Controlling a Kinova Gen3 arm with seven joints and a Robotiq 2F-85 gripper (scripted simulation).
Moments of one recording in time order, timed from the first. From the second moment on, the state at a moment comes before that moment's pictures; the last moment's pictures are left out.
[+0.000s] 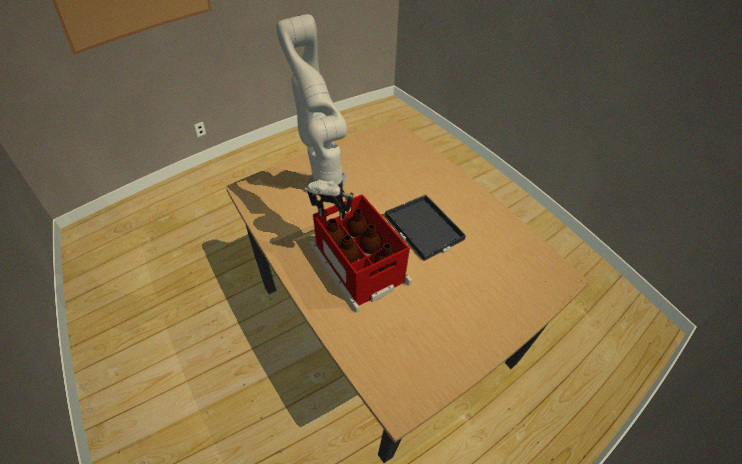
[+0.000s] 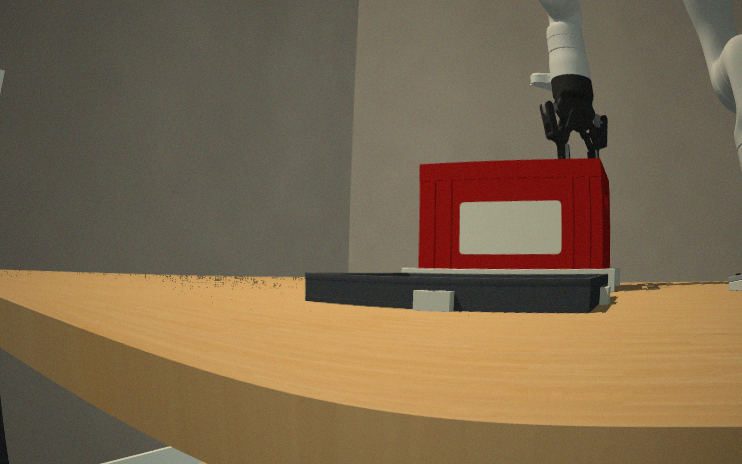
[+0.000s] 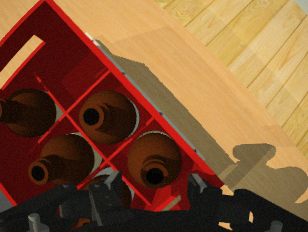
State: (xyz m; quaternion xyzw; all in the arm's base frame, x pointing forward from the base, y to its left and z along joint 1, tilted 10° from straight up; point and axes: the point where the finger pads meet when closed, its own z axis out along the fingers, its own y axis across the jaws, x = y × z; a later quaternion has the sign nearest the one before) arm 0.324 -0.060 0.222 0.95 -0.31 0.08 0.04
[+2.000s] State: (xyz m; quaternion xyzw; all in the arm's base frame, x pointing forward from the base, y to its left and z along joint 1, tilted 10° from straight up) arm 0.329 -0.065 0.181 0.95 -0.31 0.08 0.04
